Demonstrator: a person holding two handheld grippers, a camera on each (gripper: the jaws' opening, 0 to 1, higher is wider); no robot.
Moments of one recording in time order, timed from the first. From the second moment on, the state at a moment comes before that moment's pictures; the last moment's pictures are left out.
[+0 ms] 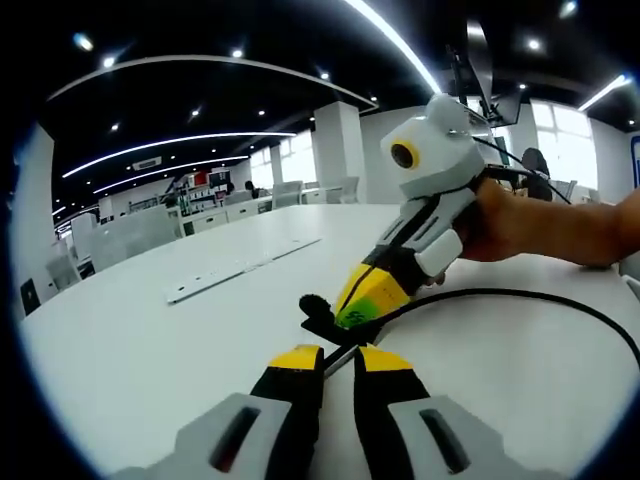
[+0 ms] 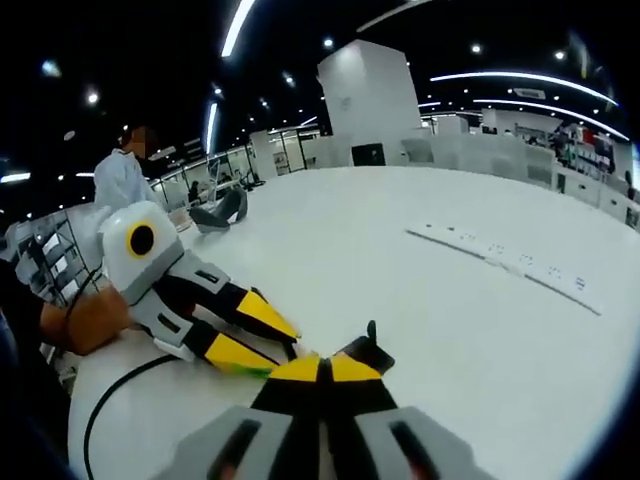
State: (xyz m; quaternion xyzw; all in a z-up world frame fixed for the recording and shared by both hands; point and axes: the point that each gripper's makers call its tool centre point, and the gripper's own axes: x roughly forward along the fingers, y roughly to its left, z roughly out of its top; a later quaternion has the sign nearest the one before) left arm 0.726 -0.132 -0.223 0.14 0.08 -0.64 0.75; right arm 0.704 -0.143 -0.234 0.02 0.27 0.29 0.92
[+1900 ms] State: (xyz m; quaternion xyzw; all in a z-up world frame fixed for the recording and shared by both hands) left arm 0.686 -0.126 -0.227 0.15 0.08 -0.64 0.75; right arm 0.697 -0.158 -0.231 0.02 0.31 0.24 0.92
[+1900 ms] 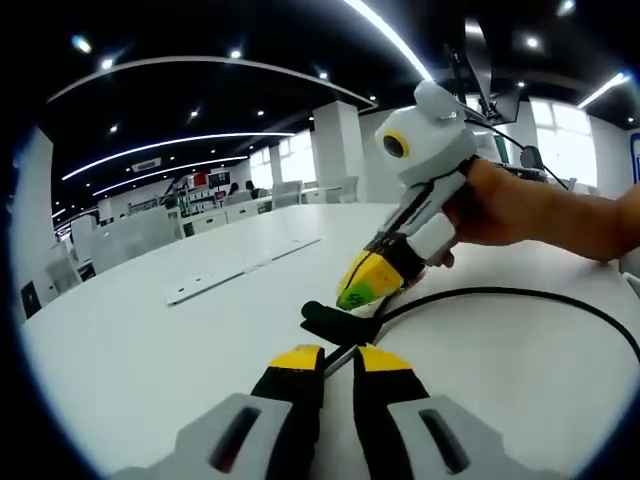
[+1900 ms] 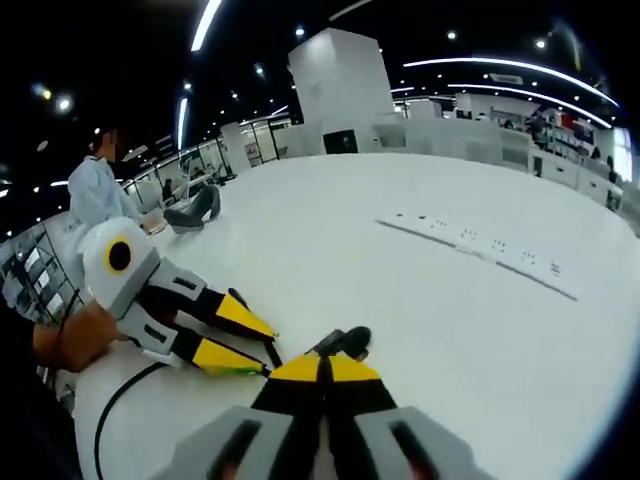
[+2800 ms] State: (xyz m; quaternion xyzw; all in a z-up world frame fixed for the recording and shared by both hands) left arm 0.705 -0.131 -0.224 0.15 0.08 -0.64 0.75; right arm 0.721 -0.177 -0.242 0.01 0.31 0.21 0.93
